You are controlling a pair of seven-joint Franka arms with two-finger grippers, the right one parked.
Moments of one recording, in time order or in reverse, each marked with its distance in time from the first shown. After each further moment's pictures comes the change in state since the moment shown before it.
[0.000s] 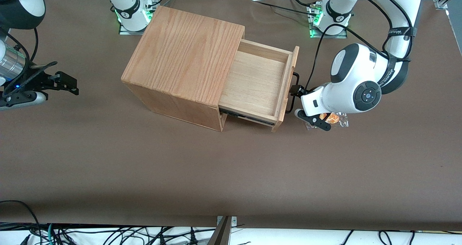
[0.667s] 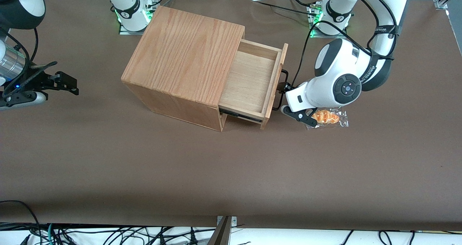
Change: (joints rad) arm -0.056 0.006 0.000 0.000 -0.008 0.030 -0.065
